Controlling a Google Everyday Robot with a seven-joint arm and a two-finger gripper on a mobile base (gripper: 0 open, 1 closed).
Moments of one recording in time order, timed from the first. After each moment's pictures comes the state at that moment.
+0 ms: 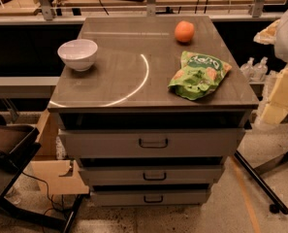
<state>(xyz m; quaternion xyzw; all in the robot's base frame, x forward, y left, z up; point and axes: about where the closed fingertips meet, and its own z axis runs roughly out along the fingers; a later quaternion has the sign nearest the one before) 0.438 -0.213 0.990 -0.60 0.78 -0.05 0.18</state>
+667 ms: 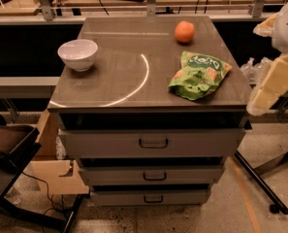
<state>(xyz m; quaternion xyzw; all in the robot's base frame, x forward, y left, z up) 0.471 -0.220 0.990 -0.58 0.78 -0.04 0.22</state>
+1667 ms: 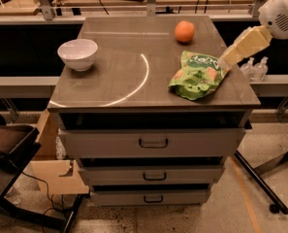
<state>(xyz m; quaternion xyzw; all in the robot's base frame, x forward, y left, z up) 0.590 -0.233 0.996 -0.42 0.83 0.00 0.37</state>
